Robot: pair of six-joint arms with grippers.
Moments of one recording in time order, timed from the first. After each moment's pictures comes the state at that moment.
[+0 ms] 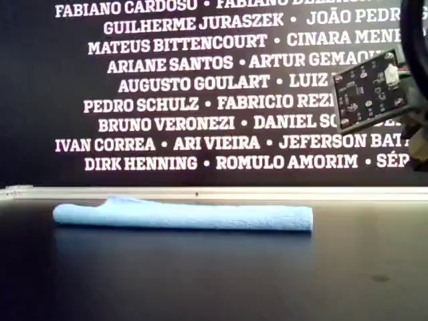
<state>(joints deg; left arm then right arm) -15.7 174.9 172.9 25.9 -5.5 -13.2 0.8 170.7 168.4 32.3 -4.6 2.0</state>
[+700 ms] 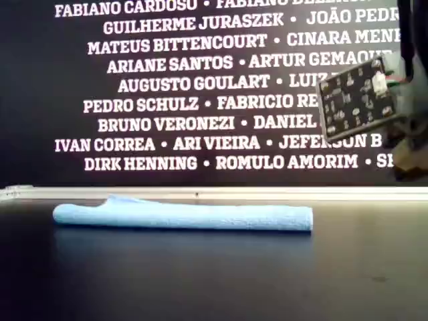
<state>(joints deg) -15.7 174.9 172.9 25.8 -5.0 -2.4 6.1 164.8 168.5 28.5 -5.2 2.0</state>
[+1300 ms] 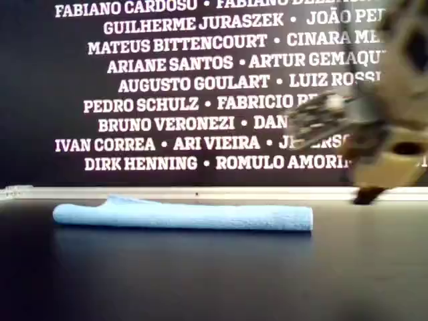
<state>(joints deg) -15.7 130.0 153.3 9.2 -5.0 -1.8 14.1 109.6 133.3 23.5 -5.0 2.4</state>
